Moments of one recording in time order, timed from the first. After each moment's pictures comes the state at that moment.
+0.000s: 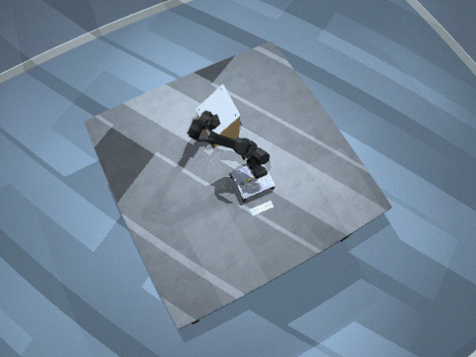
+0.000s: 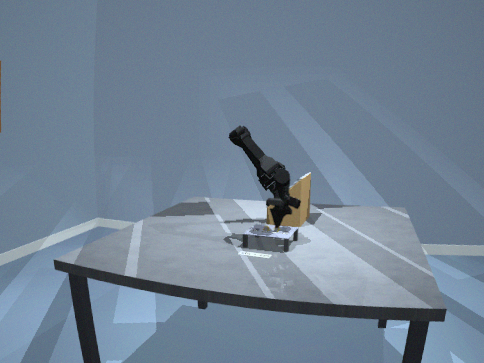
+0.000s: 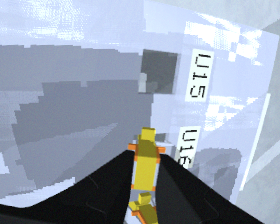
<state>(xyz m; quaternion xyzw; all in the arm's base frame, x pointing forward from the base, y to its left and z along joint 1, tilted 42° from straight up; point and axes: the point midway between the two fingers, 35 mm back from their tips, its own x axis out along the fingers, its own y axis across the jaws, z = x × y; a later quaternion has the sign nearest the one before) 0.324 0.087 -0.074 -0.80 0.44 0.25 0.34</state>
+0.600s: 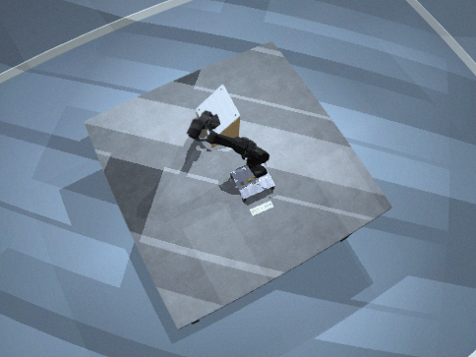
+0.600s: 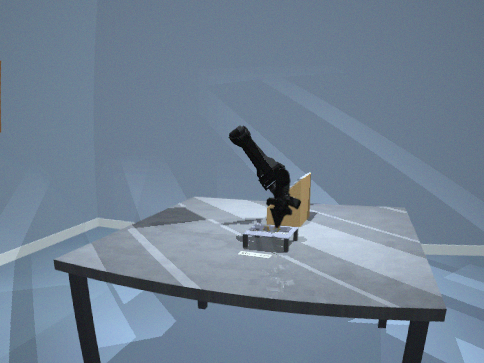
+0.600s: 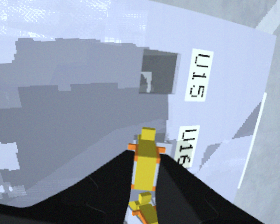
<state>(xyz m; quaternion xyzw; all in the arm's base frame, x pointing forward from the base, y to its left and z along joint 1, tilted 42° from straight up) 0.323 0.087 -0.074 -0.80 0.43 0.24 0.34</state>
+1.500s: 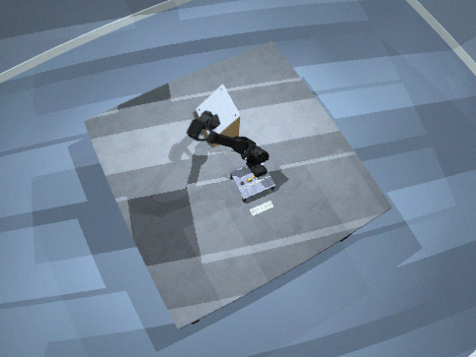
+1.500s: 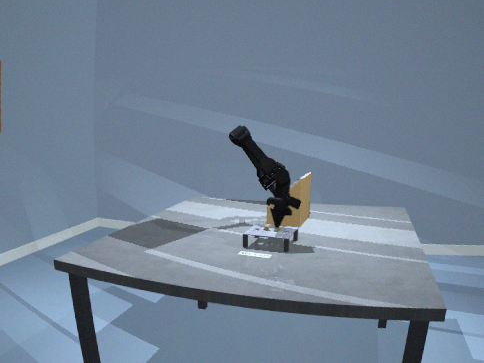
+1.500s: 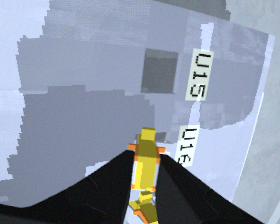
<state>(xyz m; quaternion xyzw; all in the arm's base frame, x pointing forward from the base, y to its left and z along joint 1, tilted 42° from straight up) 0.322 0.086 -0.075 -0.81 0.42 0.24 0.34</state>
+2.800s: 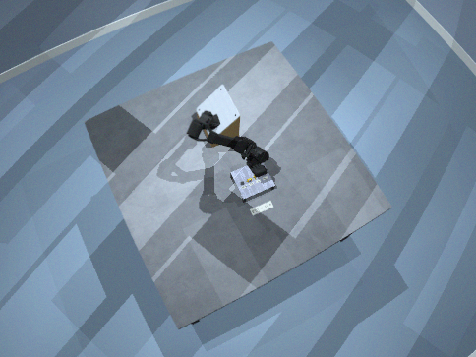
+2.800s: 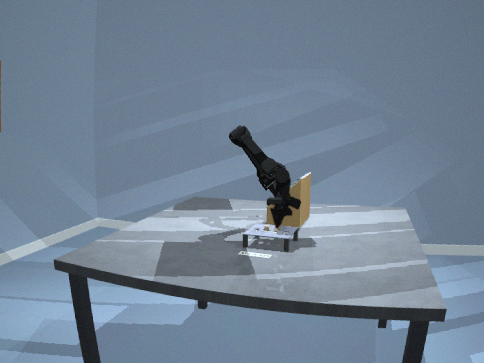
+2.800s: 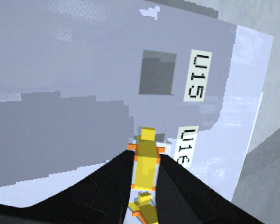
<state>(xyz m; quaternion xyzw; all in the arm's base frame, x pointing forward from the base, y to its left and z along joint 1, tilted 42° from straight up) 0.322 0.087 -0.075 -0.81 0.42 0.24 0.34</state>
